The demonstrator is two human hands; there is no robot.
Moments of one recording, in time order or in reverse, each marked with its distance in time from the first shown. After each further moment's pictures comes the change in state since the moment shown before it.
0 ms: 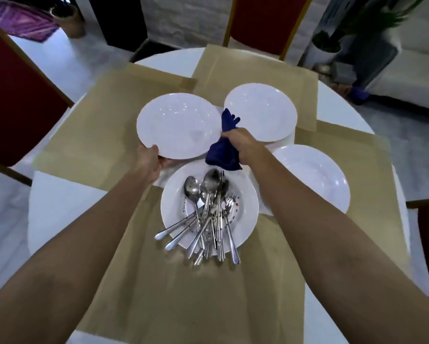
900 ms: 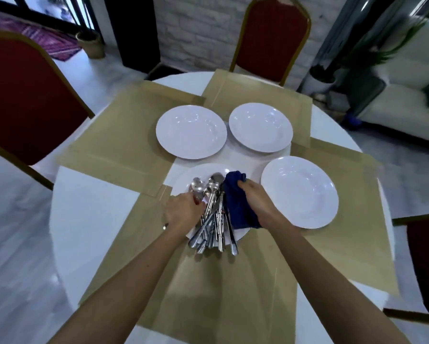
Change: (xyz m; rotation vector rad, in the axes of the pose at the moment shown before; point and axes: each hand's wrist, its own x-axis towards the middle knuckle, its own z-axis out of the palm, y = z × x) left_hand -0.124 -0.088 -0.003 1.560 0.091 0.350; right_hand -0.086 0.111 -0.026 -0.021 -0.073 -0.089
